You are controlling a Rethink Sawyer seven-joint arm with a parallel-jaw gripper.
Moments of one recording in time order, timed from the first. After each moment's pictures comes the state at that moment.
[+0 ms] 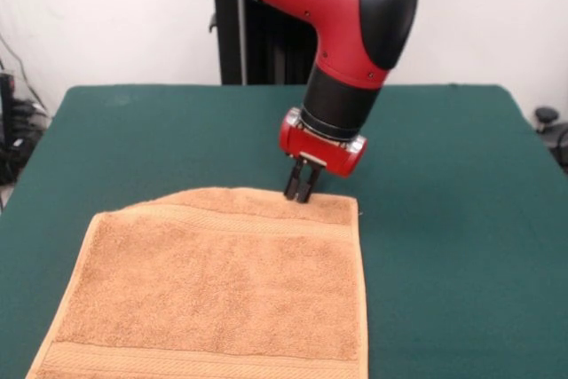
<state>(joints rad) 0.16 -0.28 -0.37 1.71 0.42 0.09 1.74</state>
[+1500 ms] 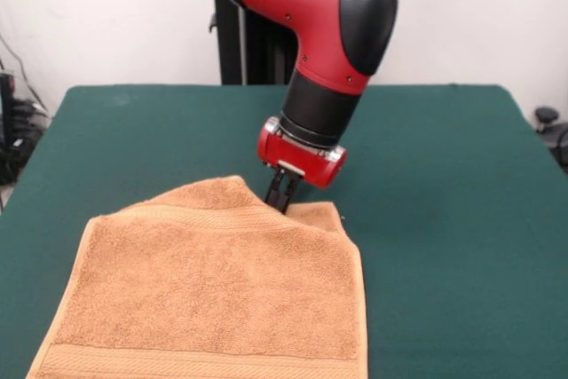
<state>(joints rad) 0.10 -0.28 -0.34 1.71 0.42 -0.05 1.74</state>
